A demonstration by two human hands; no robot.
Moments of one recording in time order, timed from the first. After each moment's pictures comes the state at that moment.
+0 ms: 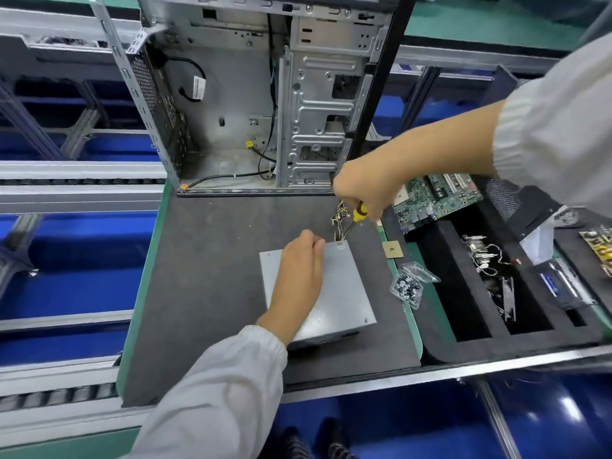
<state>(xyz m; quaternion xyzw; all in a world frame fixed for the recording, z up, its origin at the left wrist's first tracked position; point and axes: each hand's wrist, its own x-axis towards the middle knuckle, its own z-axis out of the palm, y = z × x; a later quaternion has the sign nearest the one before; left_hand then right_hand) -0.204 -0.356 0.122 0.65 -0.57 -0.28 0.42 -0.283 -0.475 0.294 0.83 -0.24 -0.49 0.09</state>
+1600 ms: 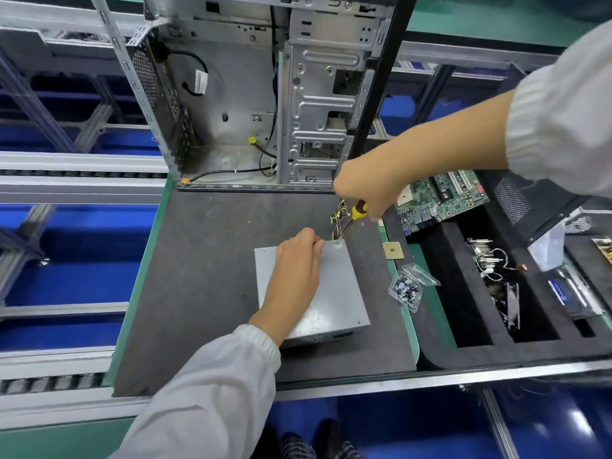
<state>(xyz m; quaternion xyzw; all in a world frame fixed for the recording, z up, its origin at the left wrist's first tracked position) -0.209 -0.355 0.125 0.65 -0.60 -0.24 0.40 -0.292 -0.476 0.290 0.83 -0.23 -0.49 0.15</state>
